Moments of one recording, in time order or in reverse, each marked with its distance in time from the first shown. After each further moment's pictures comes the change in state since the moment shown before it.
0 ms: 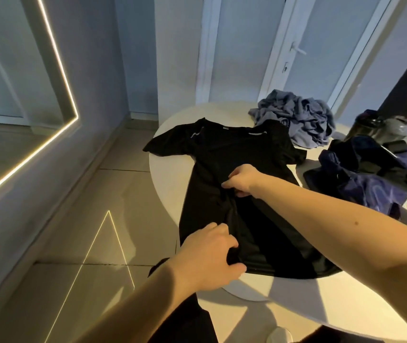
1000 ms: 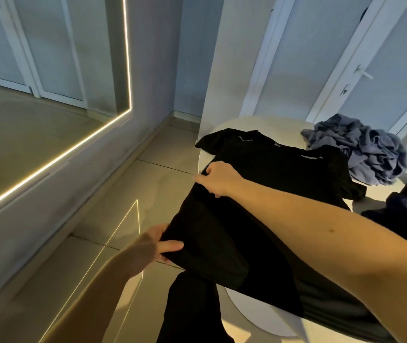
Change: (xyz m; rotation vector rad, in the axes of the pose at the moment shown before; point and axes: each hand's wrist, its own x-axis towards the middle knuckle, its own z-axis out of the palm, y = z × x) left_hand -0.080 -0.189 -0.005 -1.257 0.145 -0.542; right_hand -0.010 -0.130 0.132 -0.485 -0.037 -0.436
